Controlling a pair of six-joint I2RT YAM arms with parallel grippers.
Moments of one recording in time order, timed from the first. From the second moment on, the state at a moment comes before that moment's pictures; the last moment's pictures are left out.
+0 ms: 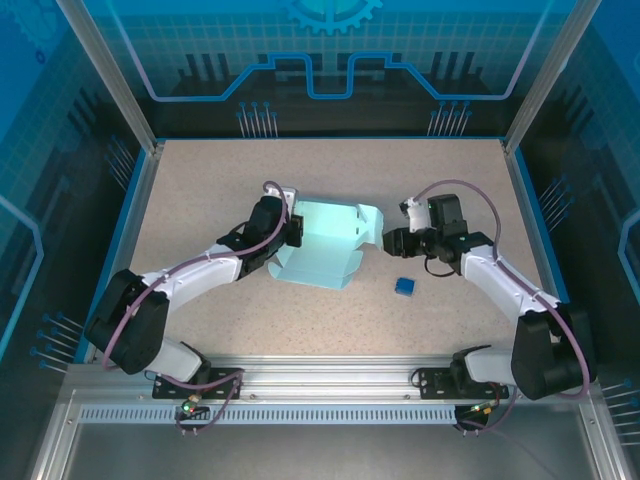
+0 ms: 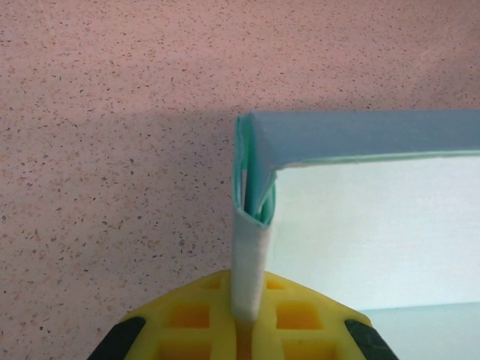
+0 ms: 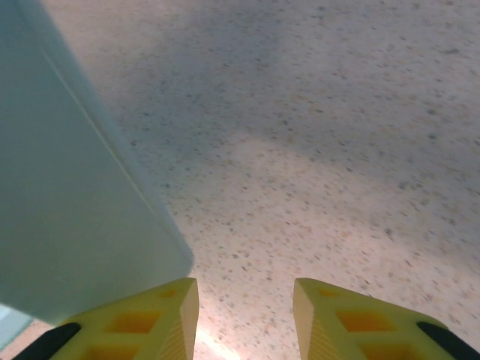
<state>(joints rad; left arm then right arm) -0.53 1.47 0.85 0.02 -0.13 -0.33 0.23 1.30 0.80 -0.34 -0.46 0.15</state>
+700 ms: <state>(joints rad) -0.51 1.47 0.85 0.02 -0.11 -0.33 0.30 1.37 0.86 -0.27 -0.60 0.09</state>
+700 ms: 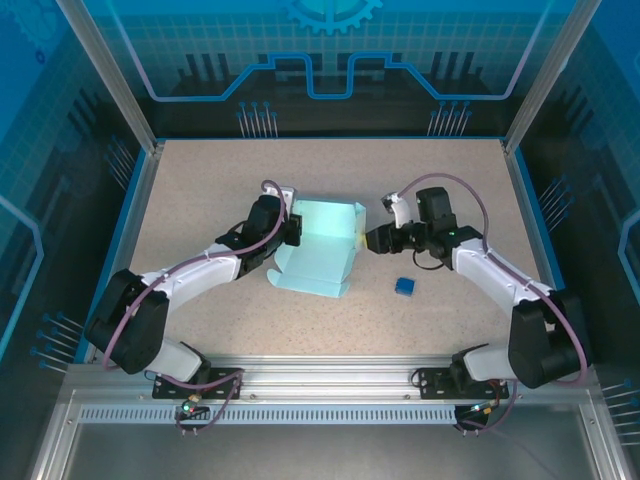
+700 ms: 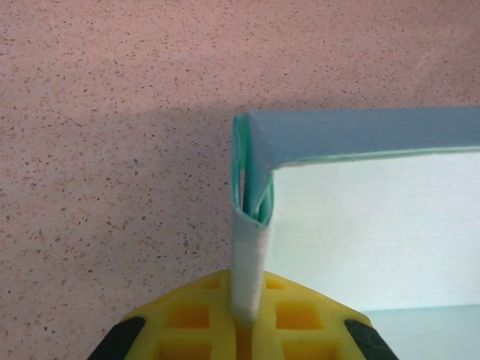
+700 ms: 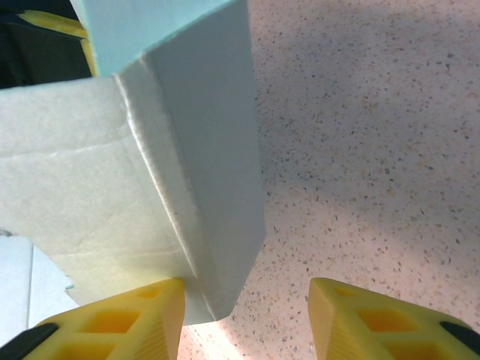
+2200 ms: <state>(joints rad) -0.50 1.49 0.85 0.00 -0.10 -0.34 0.30 1.57 1.03 -0.28 -0.85 0.02</state>
